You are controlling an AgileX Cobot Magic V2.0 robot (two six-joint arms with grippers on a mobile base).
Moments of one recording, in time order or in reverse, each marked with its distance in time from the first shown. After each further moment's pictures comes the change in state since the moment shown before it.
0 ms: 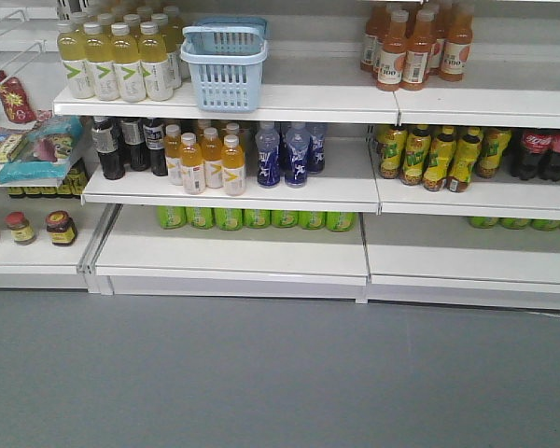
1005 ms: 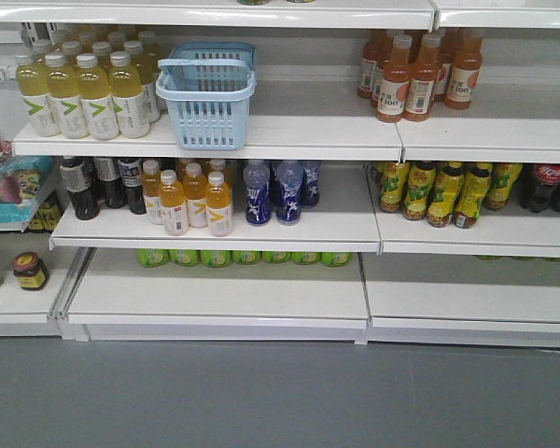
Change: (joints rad) left arm 0.000 0.000 0.000 0.000 0.000 0.000; right arm 0.000 0.000 0.000 0.000 0.000 0.000
